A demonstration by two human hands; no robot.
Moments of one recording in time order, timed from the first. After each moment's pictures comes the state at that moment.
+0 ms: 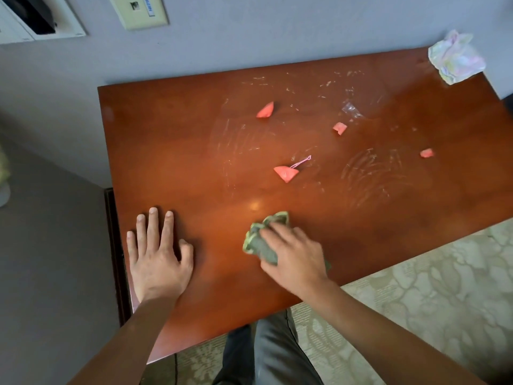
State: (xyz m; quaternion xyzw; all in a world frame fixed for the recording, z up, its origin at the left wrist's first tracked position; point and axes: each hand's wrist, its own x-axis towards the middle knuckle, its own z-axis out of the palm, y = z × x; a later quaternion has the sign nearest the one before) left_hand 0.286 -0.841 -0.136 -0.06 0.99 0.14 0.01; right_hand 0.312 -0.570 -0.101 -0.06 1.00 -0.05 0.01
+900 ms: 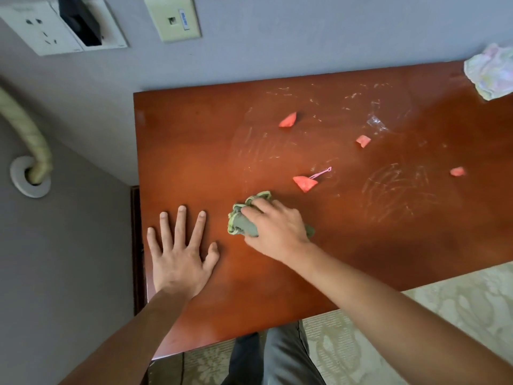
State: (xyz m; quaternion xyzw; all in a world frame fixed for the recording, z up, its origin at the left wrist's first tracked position) left_hand 0.282 -0.839 -0.143 0.00 1.00 0.01 0.08; right_hand 0.226 -0.614 -0.102 -0.16 0.99 -0.03 0.01
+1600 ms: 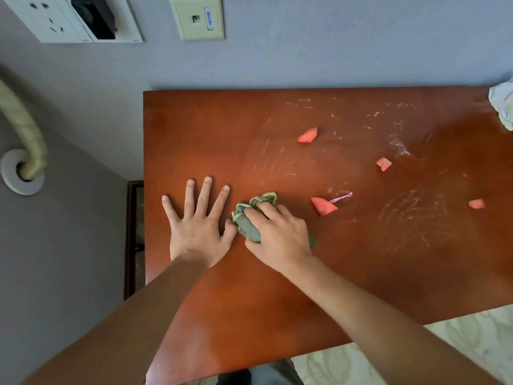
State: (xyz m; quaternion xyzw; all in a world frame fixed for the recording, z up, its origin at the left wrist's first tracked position) left_hand 0.187 -0.822 -0.132 0.04 0.99 0.04 0.10; right_hand 0.193 -0.634 -0.104 -0.14 0.99 -0.05 -0.02
